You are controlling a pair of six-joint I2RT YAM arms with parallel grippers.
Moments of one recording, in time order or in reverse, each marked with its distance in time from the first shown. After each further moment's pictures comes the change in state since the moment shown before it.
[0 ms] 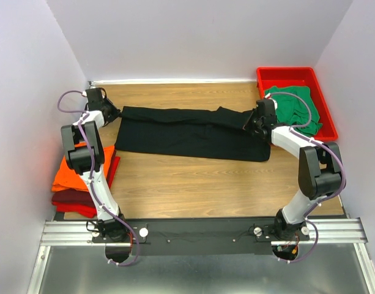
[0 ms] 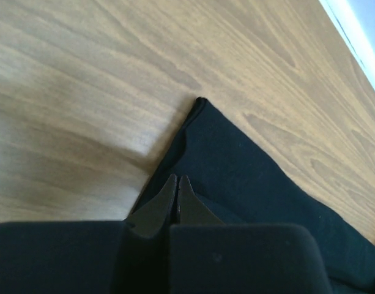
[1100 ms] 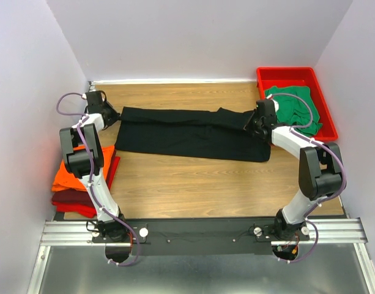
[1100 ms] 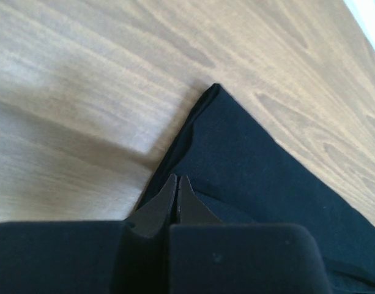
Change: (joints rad) left arm 0.000 -0.072 -0.087 0.002 -0.023 0.037; right arm 0.000 -0.005 -0.001 -0.026 0.033 0.033
